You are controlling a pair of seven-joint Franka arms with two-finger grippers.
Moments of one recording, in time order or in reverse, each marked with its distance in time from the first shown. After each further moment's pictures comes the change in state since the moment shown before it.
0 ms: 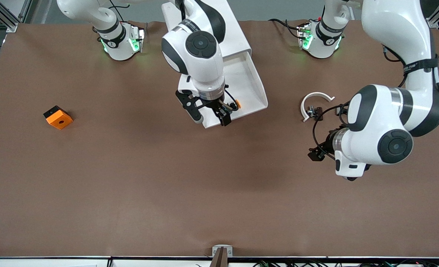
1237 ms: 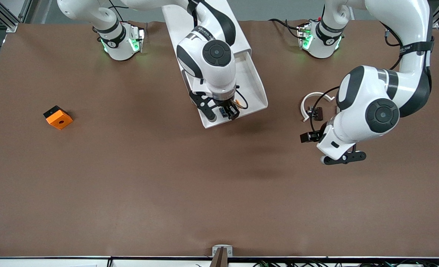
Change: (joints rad) left arm -0.003 -0.192 -0.086 -0.364 0.086 0.289 0.440; right arm 0.030 0.048 0.023 0.009 0.046 0.000 -0.001
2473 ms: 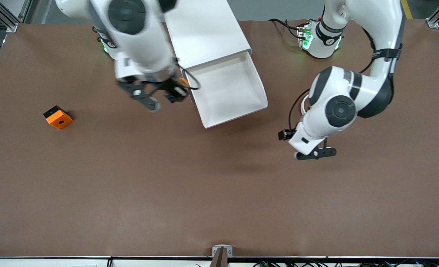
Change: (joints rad) left arm -0.107 0.032 -0.039 -0.050 -0.015 0.161 -0.165; right arm -0.294 -0.256 -0.026 0.144 0.004 -0.542 -0.650
